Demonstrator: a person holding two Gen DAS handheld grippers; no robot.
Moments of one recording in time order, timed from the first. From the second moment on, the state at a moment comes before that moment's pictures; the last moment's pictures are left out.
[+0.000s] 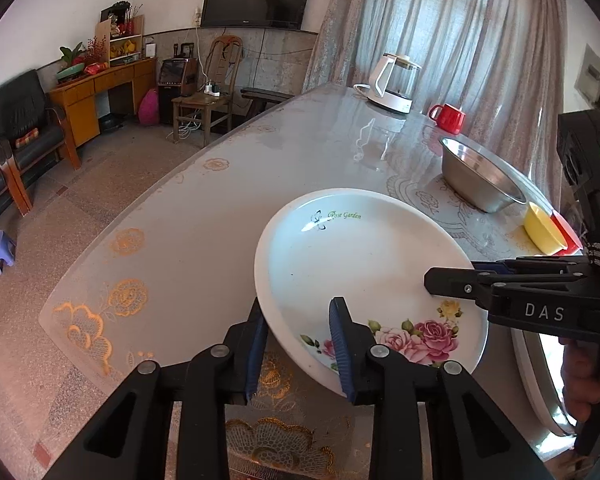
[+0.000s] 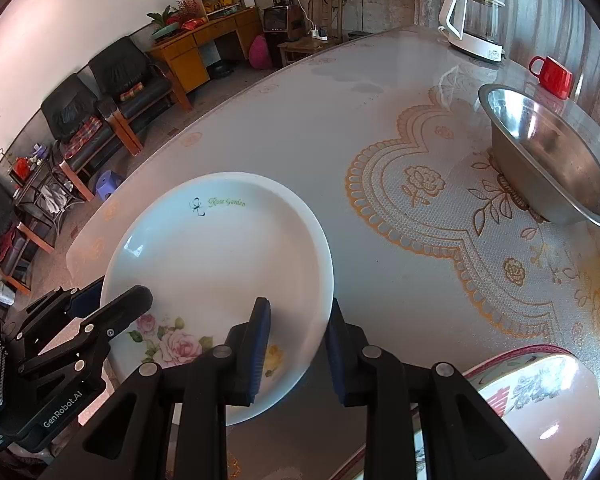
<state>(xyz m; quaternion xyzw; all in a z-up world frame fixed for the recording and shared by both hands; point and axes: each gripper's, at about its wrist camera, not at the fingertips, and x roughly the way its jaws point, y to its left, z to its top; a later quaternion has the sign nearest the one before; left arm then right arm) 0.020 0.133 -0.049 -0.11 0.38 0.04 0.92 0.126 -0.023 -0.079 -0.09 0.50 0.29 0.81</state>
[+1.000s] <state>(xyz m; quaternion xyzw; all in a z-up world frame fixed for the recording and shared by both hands) 0.005 0.069 0.014 -0.09 0.33 -0.09 0.94 0.068 -0.127 -0.030 0.01 0.43 0.23 0.87</state>
